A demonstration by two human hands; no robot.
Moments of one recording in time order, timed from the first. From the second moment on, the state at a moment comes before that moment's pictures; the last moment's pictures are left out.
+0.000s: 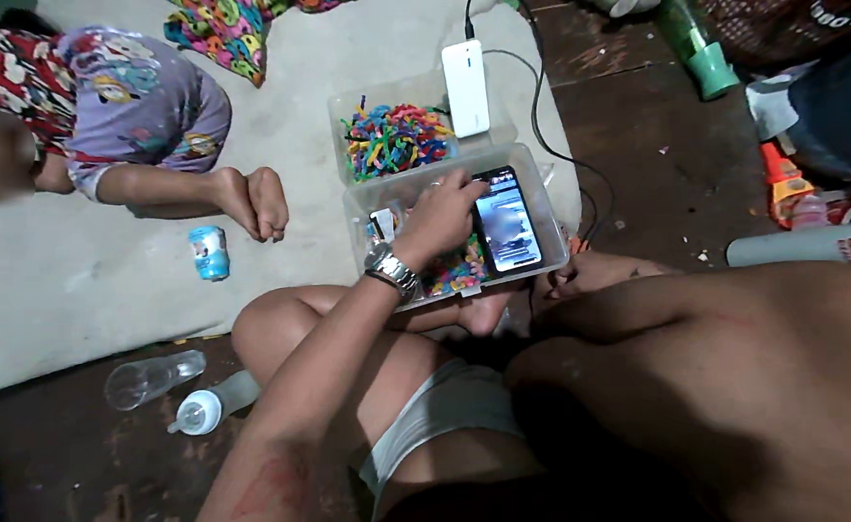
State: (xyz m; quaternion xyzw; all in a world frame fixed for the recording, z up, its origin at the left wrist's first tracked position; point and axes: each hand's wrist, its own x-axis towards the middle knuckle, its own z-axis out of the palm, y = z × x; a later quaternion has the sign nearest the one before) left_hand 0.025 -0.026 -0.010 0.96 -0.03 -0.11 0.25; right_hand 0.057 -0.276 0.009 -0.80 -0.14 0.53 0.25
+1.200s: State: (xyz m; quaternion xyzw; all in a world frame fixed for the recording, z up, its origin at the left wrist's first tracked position) left_hand 0.010 -0.022 -0.040 0.91 -0.02 -0.37 0.19; right_hand 0.108 -0.309 -0.107 -0.72 -0.31 0.60 0.17
